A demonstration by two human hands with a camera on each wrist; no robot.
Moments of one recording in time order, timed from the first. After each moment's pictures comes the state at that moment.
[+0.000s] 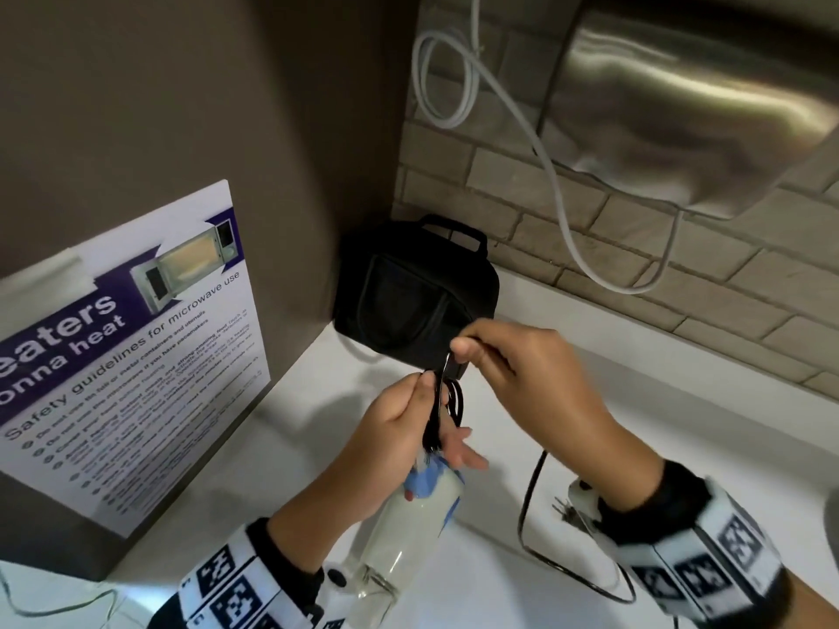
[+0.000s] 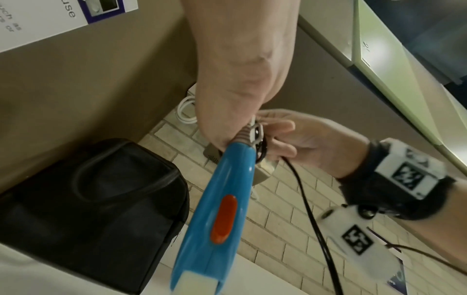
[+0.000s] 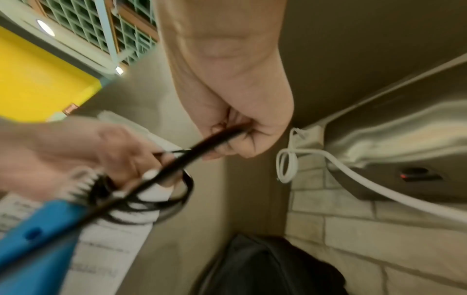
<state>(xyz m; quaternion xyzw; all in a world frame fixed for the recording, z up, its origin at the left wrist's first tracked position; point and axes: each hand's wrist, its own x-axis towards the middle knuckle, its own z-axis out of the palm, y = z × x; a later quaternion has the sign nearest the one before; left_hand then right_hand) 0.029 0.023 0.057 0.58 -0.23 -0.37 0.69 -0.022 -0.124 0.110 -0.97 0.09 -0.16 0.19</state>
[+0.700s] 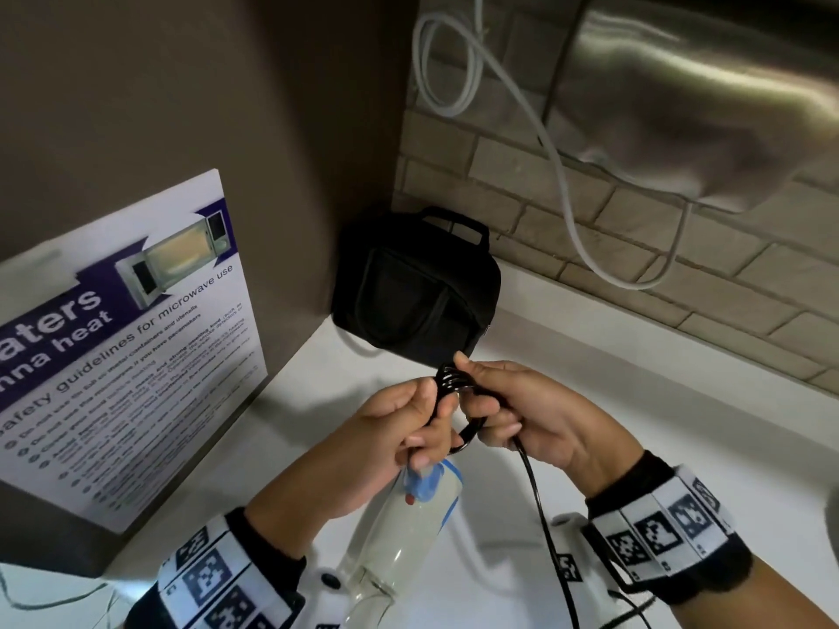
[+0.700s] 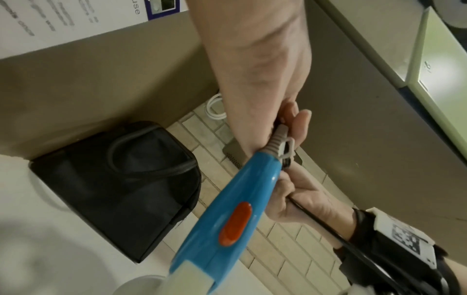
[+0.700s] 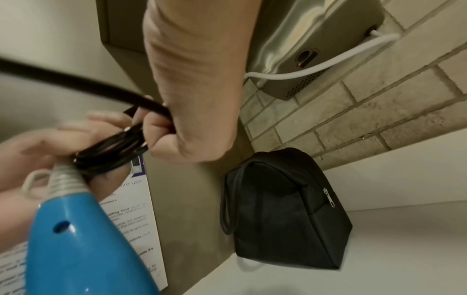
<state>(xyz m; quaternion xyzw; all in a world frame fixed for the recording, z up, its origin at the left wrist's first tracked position) 0.049 0.031 0.040 0.45 -0.29 -0.48 0.69 -0.017 -0.141 0.080 -0.56 0.22 0.15 0.78</state>
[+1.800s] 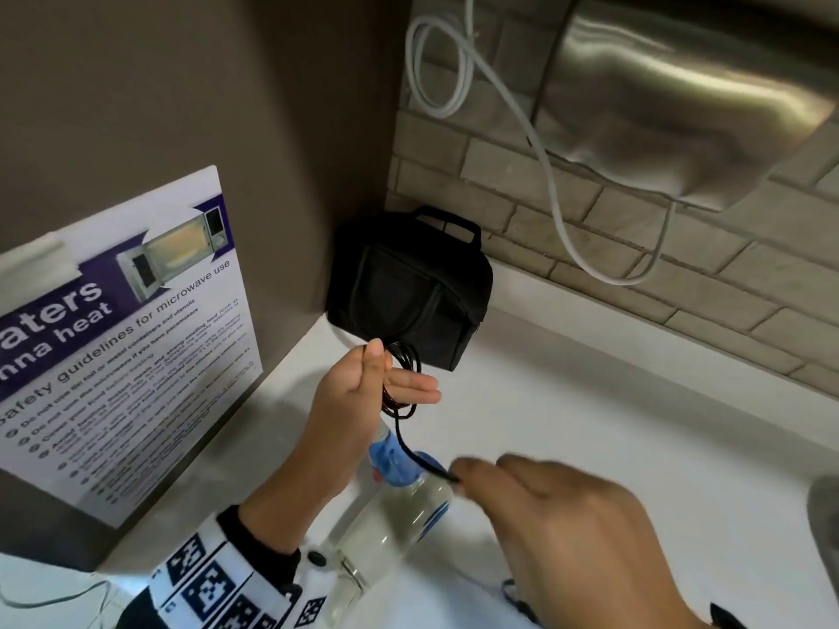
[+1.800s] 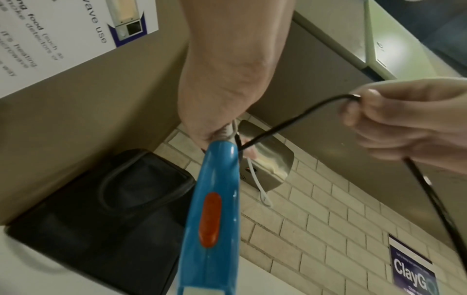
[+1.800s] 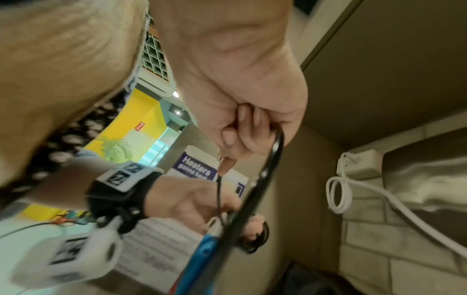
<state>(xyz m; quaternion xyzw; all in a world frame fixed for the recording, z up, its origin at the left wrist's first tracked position) 0.050 0.025 0.049 0.63 -0.15 -0.24 0.73 -0.114 -0.062 0.109 -0.98 0.04 -0.18 -0.05</state>
